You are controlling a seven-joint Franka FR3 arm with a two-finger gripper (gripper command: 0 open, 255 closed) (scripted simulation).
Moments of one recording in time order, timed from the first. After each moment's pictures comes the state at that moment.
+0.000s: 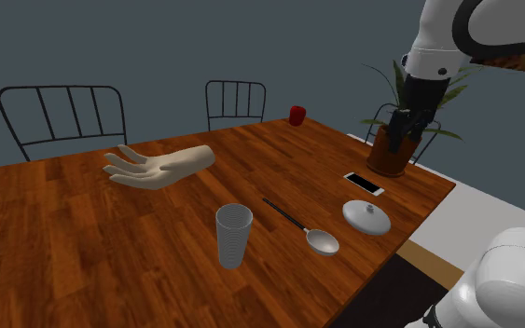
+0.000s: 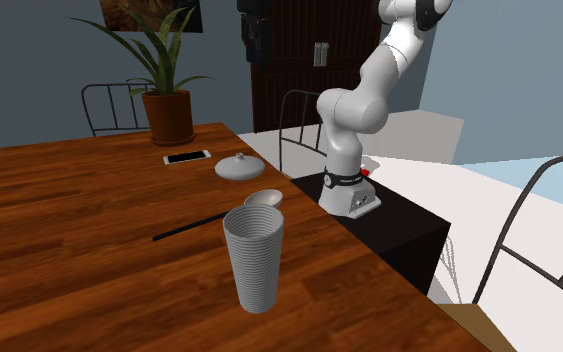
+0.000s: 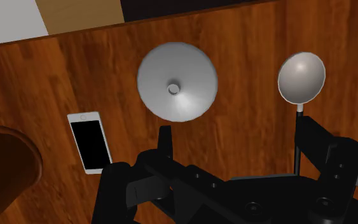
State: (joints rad) arm -0.01 -0.79 0.04 -2.27 -0.12 1.43 0.09
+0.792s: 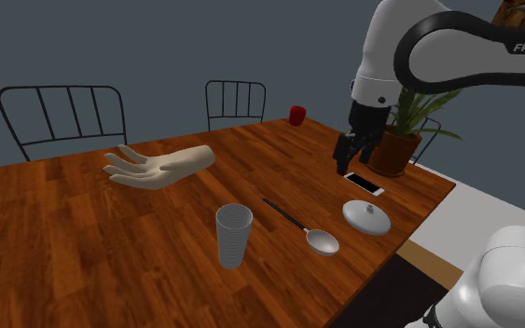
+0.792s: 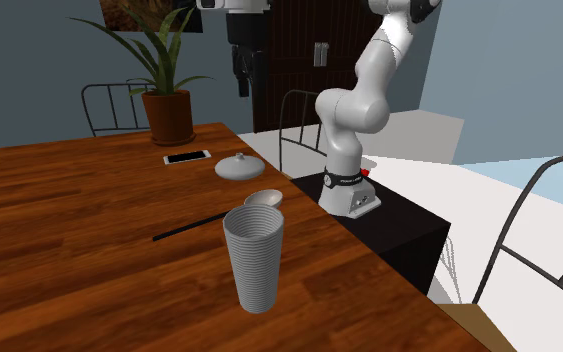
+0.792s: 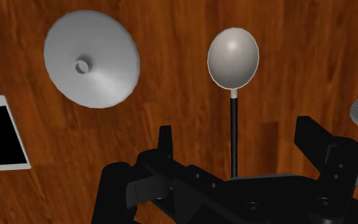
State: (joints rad) arm 0.06 -0.64 0.15 -2.34 0.02 1.66 0.21
